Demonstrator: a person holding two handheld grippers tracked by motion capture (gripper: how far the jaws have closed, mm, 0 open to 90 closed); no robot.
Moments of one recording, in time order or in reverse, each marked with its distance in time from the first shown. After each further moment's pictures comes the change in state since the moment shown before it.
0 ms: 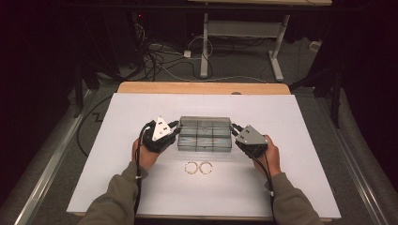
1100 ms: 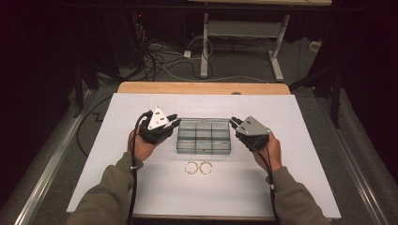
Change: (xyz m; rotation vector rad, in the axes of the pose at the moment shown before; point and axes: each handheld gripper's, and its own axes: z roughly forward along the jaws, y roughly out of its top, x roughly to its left) left arm 0.023 0.024 -0.004 0.031 -0.052 0.013; right arm -0.015 0.025 -0.004 0.003 0.012 0.022
